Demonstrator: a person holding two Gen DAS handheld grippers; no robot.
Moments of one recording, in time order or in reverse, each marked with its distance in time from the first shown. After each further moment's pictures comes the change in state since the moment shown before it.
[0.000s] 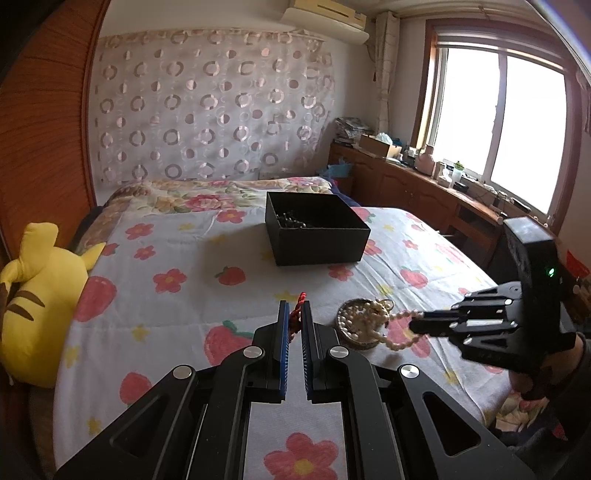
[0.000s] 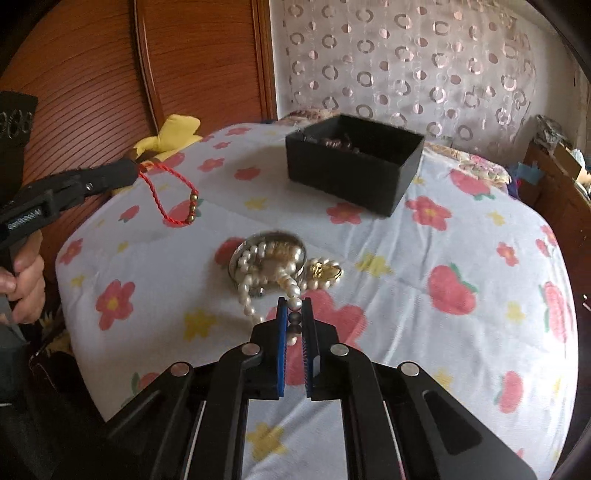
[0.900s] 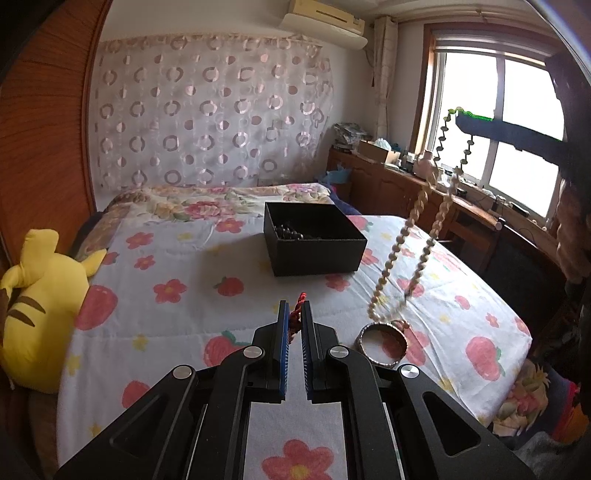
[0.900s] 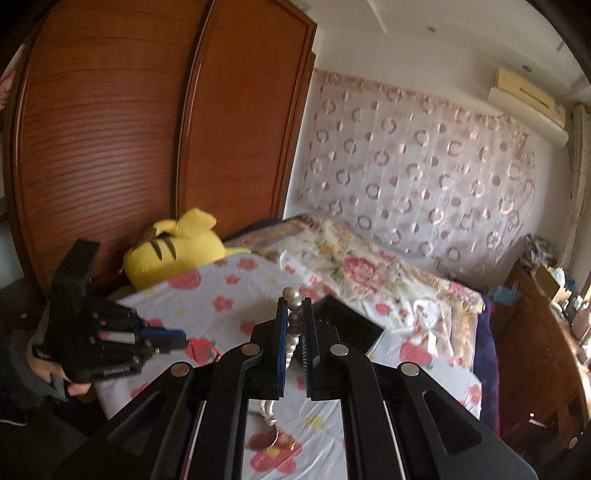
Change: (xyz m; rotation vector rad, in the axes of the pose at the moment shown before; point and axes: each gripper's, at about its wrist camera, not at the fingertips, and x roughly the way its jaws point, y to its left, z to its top) left arm -0.007 -0.004 0.014 0.001 -0.028 -0.003; right arm -0.141 0.021 0.116 -0.241 -0.345 -0.074
